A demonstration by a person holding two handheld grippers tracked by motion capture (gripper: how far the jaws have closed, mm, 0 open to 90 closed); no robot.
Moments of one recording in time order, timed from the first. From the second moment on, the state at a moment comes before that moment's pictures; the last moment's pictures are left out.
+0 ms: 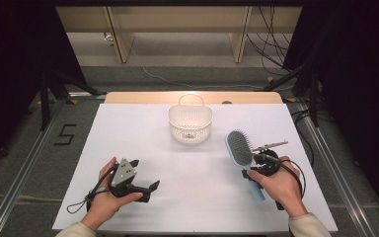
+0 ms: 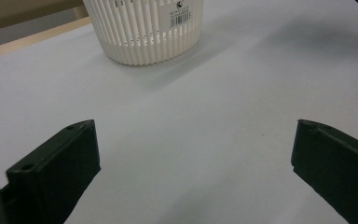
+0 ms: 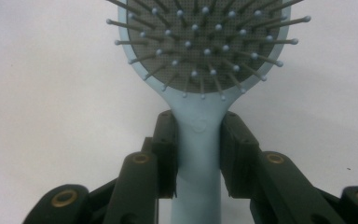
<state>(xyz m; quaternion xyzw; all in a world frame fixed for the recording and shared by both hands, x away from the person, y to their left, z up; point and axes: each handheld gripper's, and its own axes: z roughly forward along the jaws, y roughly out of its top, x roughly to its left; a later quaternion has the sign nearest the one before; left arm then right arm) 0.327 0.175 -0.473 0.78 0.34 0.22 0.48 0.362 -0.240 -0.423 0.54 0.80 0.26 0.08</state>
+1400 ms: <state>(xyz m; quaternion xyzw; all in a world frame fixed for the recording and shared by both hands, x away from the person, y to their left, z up) 0.327 0.176 -0.472 0.78 0.35 0.22 0.48 0.364 -0.238 -0.424 0.53 0.78 0.30 0.12</state>
